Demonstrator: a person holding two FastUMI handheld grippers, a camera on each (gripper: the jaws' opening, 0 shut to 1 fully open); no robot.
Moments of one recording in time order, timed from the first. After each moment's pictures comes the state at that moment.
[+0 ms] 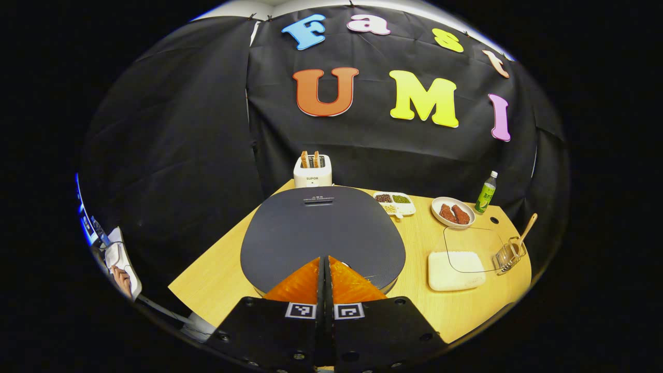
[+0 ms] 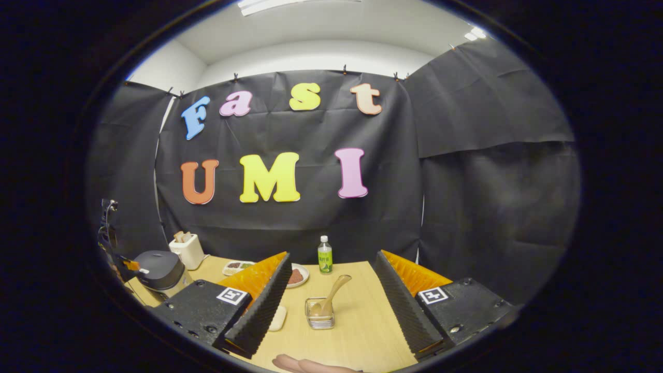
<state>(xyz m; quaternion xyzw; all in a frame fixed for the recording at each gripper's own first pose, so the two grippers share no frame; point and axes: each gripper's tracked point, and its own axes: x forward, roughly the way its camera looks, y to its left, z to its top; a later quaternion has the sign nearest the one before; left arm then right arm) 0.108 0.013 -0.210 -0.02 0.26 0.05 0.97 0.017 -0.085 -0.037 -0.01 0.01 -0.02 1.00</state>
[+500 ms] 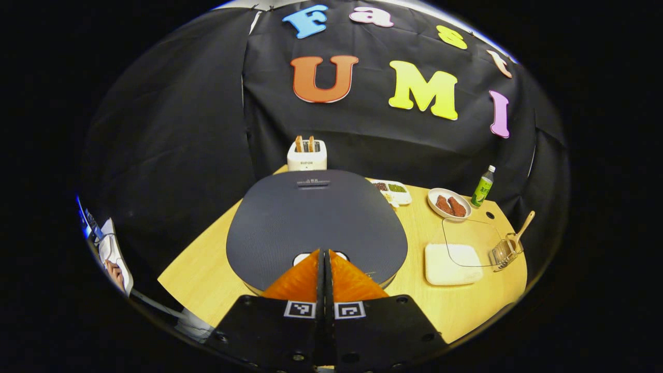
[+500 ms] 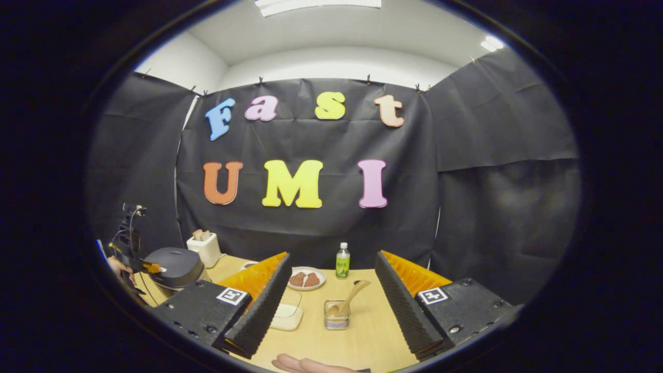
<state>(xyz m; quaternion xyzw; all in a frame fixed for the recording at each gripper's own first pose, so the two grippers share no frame) 0.108 0.011 -0.225 -0.04 0.28 0.04 0.96 -0.009 -0.033 -0.036 -0.04 0.01 0.02 1.00</state>
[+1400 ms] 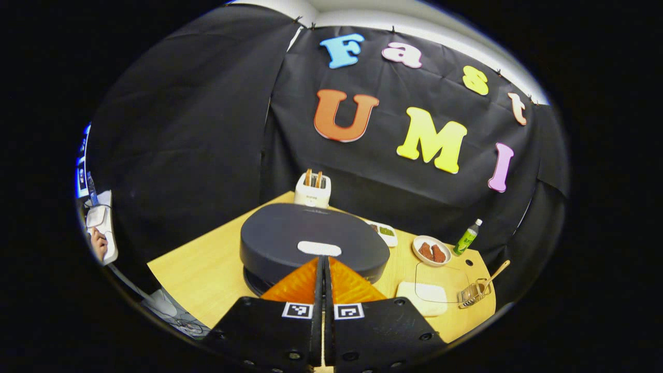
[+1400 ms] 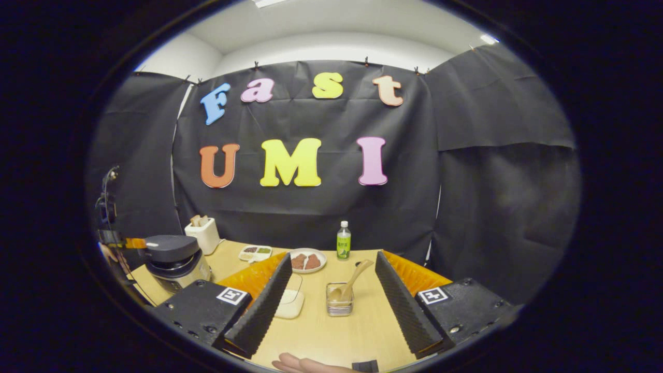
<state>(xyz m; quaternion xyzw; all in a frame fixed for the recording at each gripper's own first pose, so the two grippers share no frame) 0.079 0.000 -0.142 -0.11 0.17 0.06 0.98 0.003 -0.042 -0.081 -0.03 0.06 0.01 1.00</state>
